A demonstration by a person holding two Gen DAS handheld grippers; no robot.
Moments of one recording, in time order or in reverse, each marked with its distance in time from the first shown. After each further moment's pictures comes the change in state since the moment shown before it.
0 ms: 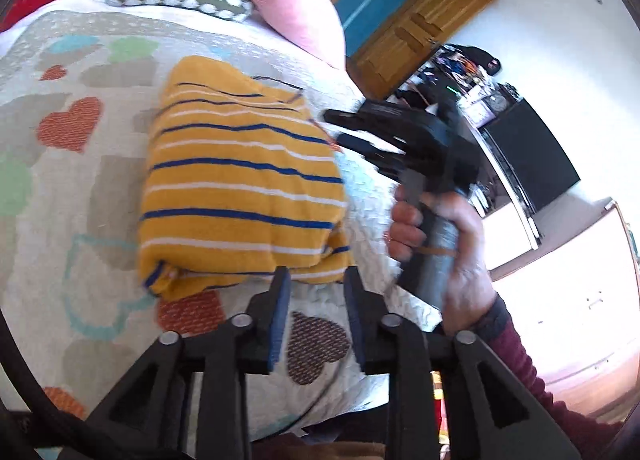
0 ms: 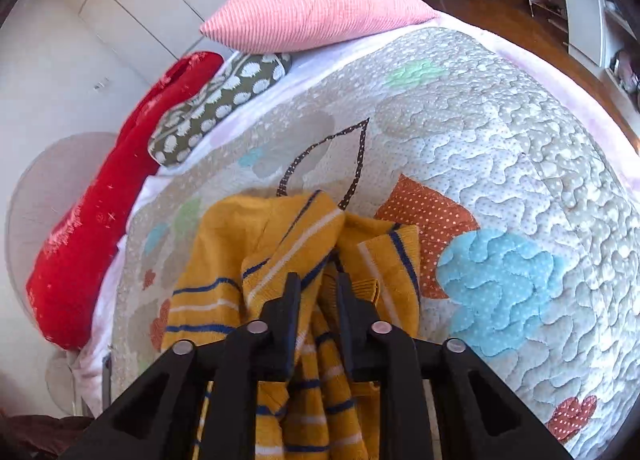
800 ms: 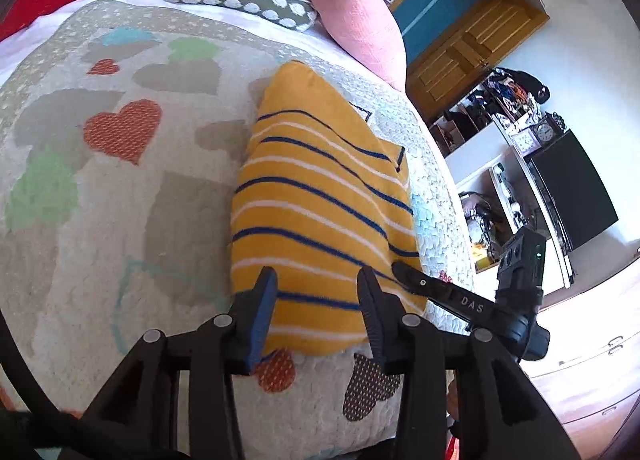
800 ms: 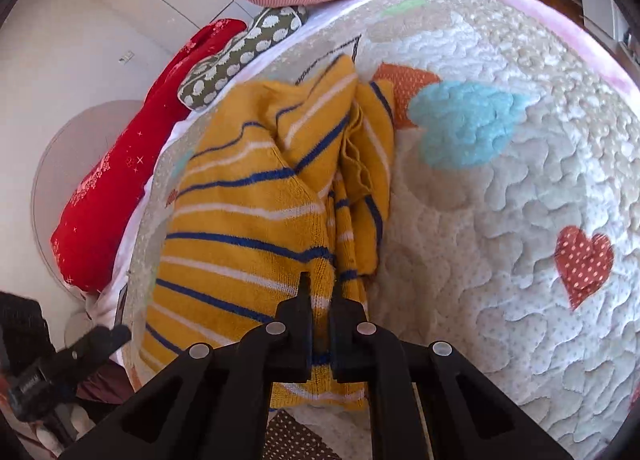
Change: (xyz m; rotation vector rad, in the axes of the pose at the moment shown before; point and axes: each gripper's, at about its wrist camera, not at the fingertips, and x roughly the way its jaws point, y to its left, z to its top) left arm 0.021 0.029 0.028 -0.073 -0.008 0.127; right arm -0.026 -0.032 -0.105 -0.022 0.137 0.086
